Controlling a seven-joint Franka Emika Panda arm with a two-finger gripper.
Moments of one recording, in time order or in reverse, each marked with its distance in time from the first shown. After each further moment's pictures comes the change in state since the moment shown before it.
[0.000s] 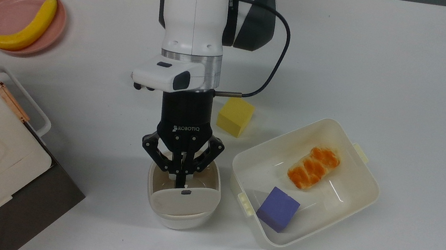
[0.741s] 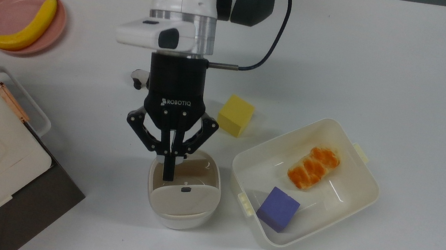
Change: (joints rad) arm -0.016 -0.069 0.000 0.012 0.032 0.005 0.000
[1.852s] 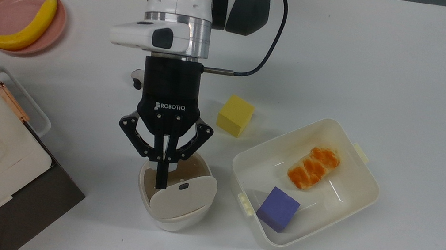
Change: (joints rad) arm -0.006 0.041 0.000 0.045 0.000 0.087 0.000
